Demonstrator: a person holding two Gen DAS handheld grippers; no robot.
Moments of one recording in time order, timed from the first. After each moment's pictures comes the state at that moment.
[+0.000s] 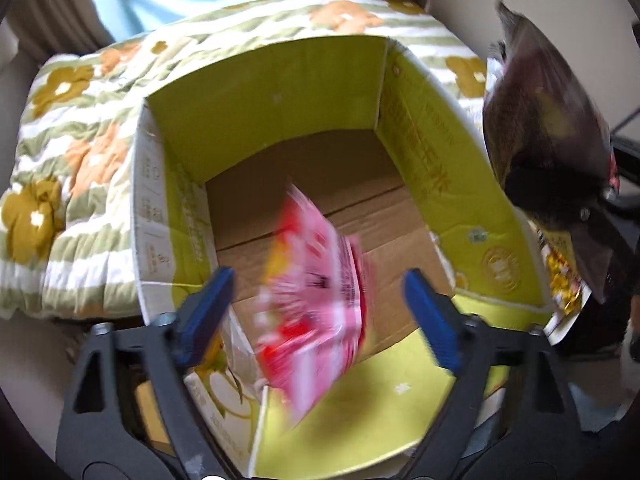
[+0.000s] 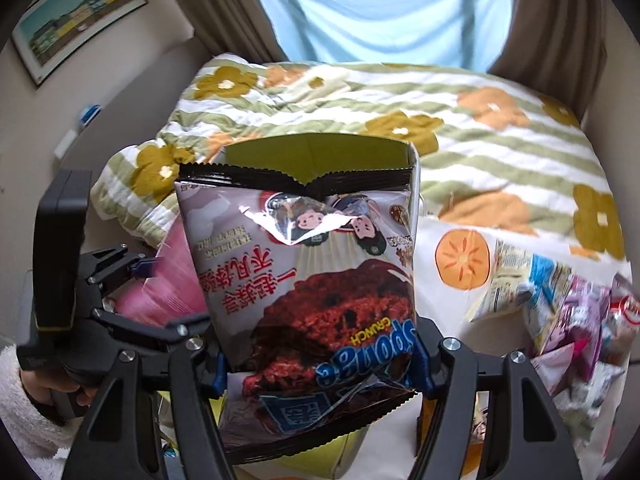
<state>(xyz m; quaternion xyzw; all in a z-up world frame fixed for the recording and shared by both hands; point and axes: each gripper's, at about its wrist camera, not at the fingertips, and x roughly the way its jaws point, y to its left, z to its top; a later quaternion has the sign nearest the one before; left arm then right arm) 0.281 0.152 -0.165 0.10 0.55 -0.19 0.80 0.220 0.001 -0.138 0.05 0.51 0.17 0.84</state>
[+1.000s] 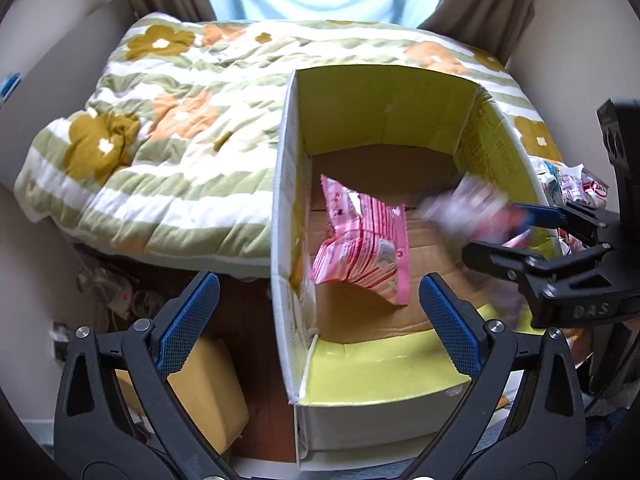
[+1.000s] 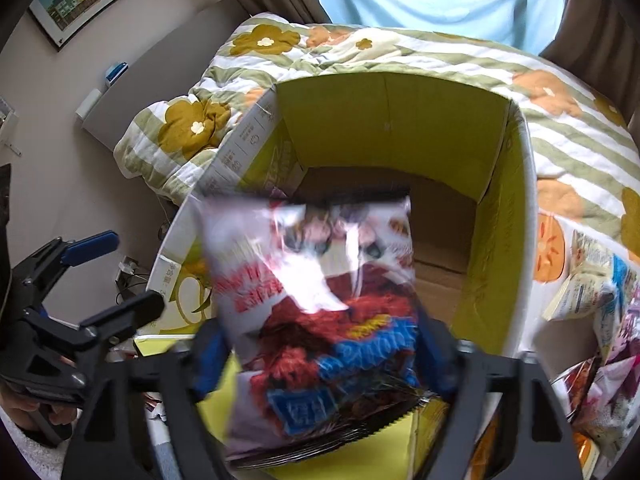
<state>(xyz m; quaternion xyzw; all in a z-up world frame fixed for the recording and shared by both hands) 0.227 0.231 -0.135 0.01 0.53 -0.05 0.85 0.224 0.056 -0.183 0.03 0.55 0.24 0.80</state>
